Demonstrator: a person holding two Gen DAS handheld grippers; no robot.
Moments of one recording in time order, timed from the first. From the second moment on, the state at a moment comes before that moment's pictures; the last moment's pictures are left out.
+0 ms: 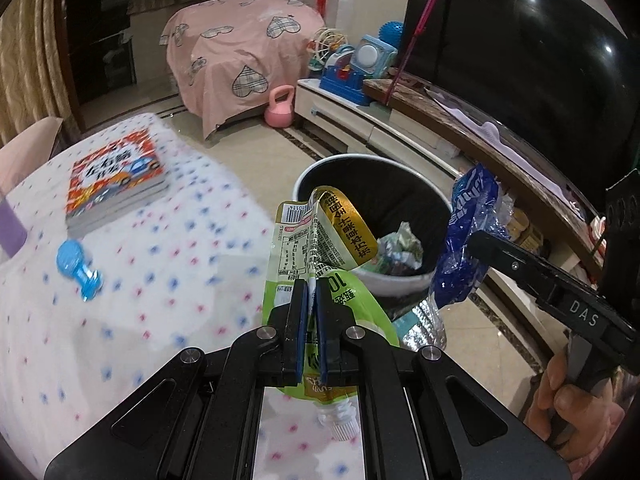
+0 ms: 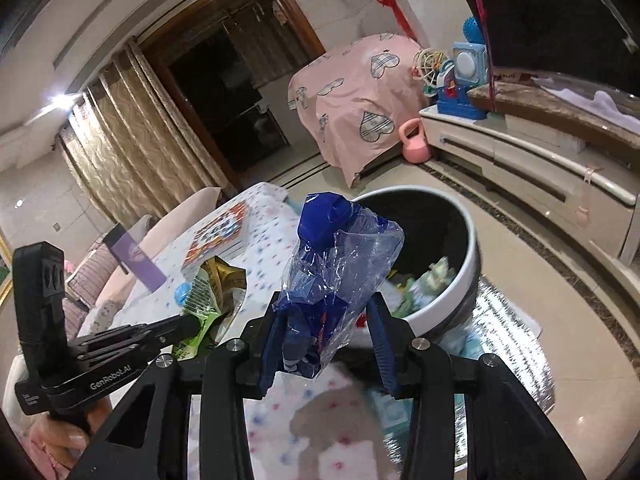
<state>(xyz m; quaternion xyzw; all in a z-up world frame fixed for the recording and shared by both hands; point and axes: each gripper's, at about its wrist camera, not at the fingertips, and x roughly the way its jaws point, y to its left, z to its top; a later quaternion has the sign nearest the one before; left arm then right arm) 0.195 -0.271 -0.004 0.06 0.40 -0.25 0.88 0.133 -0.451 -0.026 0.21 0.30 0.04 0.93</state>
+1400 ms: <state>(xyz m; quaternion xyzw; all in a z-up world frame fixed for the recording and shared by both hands) 0.268 -0.365 -0.022 0.12 0.44 -0.26 0.85 0.209 -0.499 -0.042 0.14 0.38 0.01 0.92</state>
